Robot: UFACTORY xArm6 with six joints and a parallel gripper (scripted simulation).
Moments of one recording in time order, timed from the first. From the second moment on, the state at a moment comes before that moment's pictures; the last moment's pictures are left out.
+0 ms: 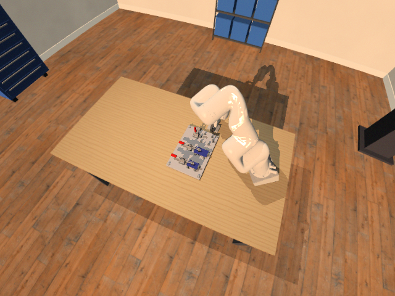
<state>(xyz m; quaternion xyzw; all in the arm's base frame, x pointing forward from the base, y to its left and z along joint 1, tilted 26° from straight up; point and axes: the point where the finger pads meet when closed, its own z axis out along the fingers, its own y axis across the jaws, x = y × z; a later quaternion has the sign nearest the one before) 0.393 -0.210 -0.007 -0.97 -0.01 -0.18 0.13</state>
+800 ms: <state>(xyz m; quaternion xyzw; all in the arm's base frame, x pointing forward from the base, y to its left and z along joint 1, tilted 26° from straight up) 0.393 -0.210 -0.007 -0.97 -0.01 -0.18 0.13</state>
